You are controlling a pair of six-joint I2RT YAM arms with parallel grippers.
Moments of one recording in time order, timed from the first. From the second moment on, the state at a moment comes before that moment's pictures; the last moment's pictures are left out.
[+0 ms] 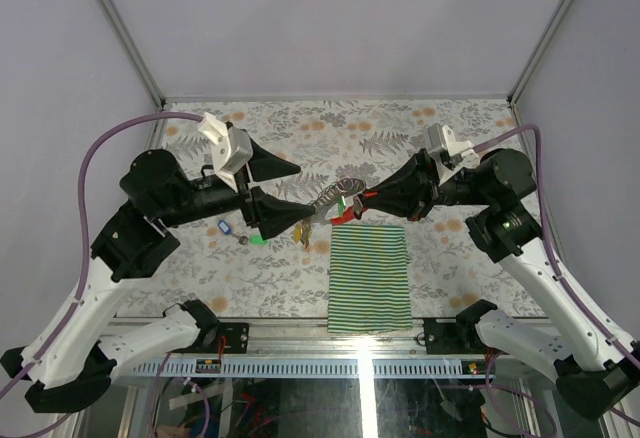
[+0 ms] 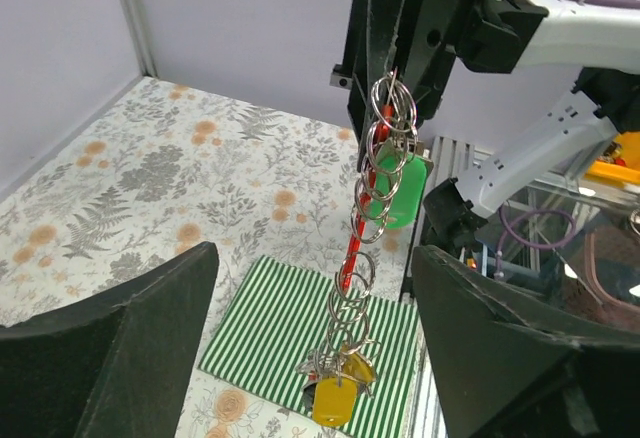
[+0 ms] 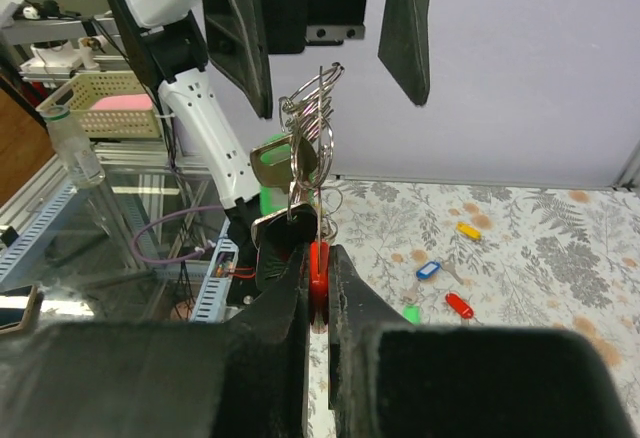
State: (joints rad) left arm -0.71 0.89 1.35 -0.42 0.56 -0.11; right arm 0.54 0.93 1.03 0.22 -1.08 0.28
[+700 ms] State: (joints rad) left arm -0.71 0.99 1.38 -0.40 0.75 -0.07; right arm 0.54 0.97 1.05 0.36 -1.11 0.42
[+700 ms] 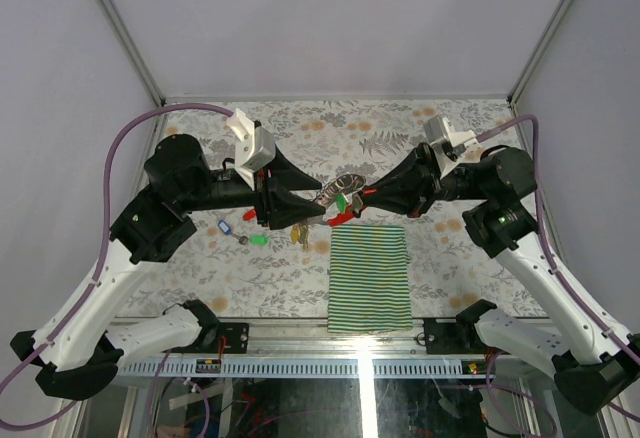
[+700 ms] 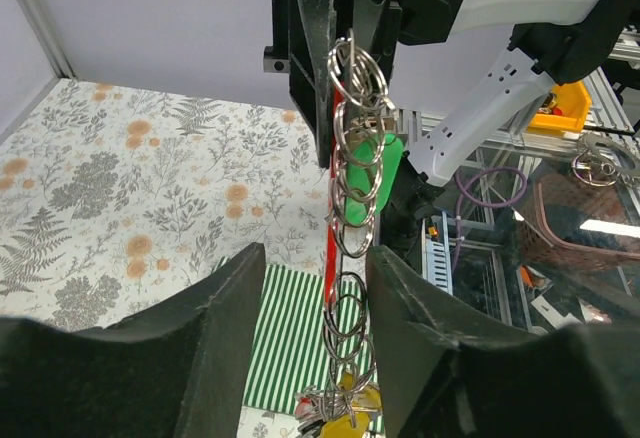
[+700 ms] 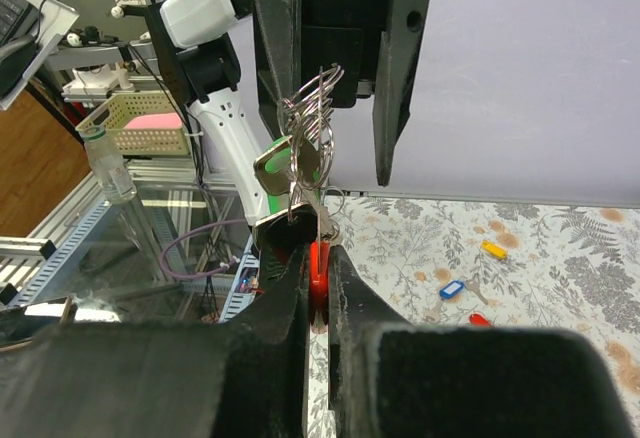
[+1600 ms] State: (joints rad) left arm -0.71 0.99 1.38 -0.38 0.69 -0.11; right arm 0.54 0.94 1.05 0.27 -0.99 0.34
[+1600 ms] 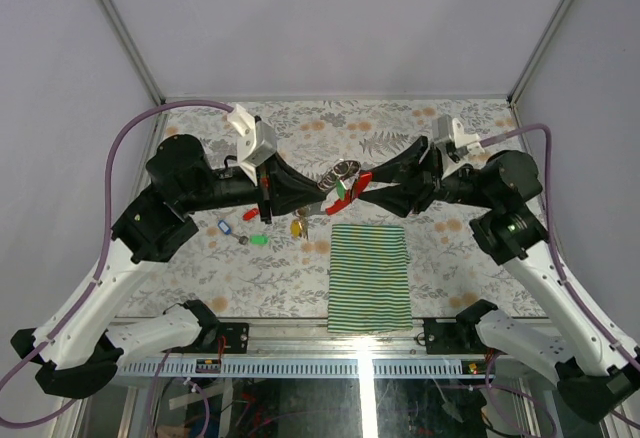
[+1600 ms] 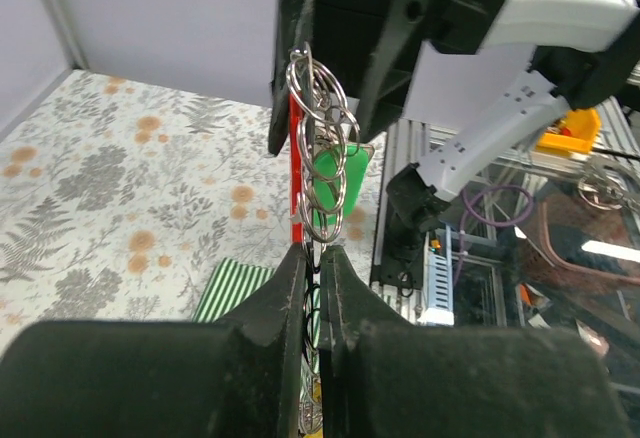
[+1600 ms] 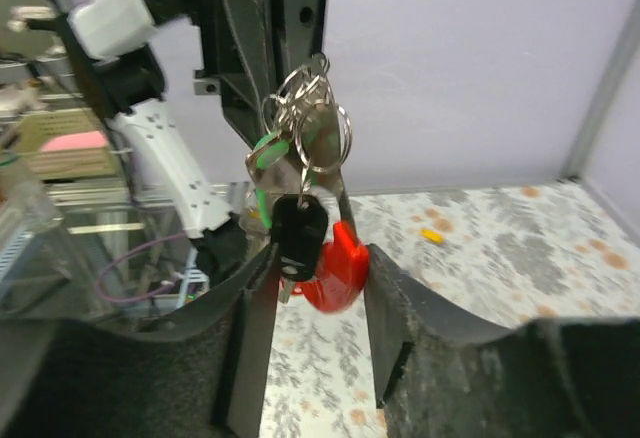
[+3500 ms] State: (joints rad) left arm -0.83 1.33 1.48 -0.87 0.05 -0.08; right arm 0.54 0.62 0.68 -0.05 -0.40 0.11
